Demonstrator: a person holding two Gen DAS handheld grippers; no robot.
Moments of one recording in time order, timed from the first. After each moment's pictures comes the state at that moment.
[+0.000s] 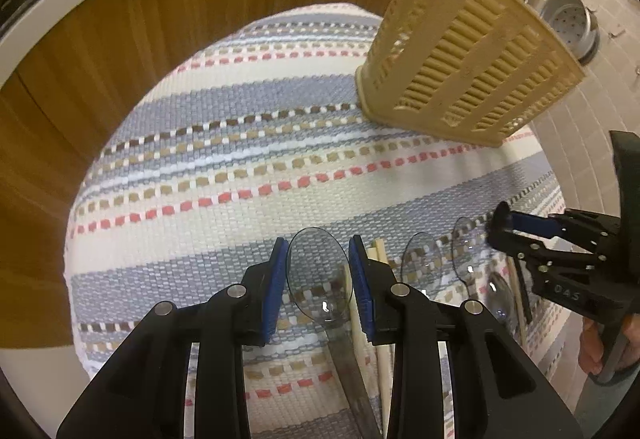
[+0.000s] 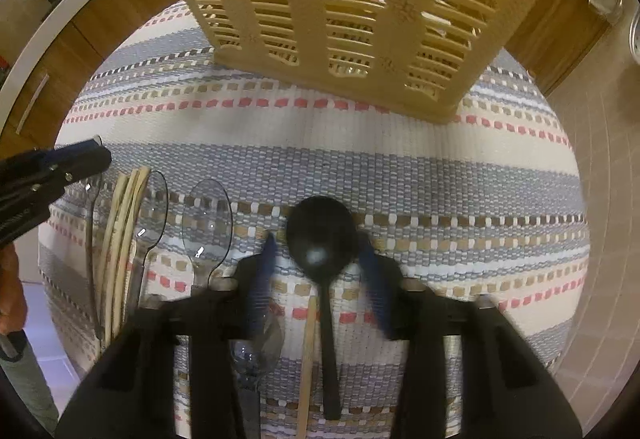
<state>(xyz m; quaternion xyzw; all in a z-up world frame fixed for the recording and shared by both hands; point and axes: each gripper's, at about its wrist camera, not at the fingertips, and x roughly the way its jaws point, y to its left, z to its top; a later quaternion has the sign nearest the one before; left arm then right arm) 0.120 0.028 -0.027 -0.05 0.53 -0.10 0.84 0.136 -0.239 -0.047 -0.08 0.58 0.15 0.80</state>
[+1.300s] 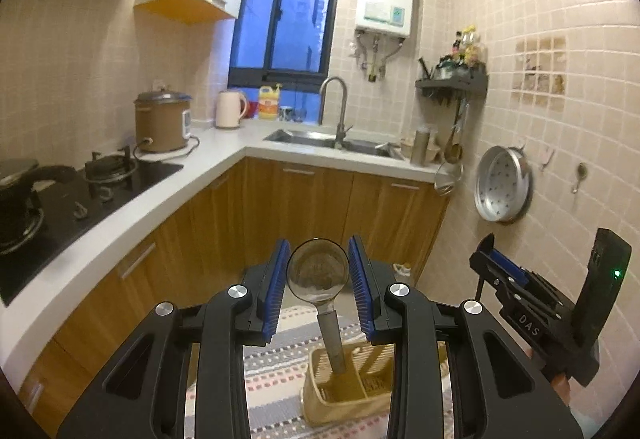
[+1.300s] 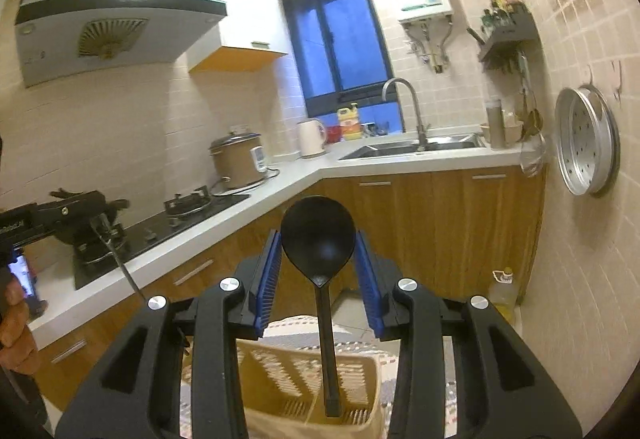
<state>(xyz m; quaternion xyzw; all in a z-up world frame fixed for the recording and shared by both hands) 0.175 -0.025 0.212 -0.03 0.19 -0.13 0.97 0.172 -0.317 0.144 0.09 0.12 0.11 0.98</state>
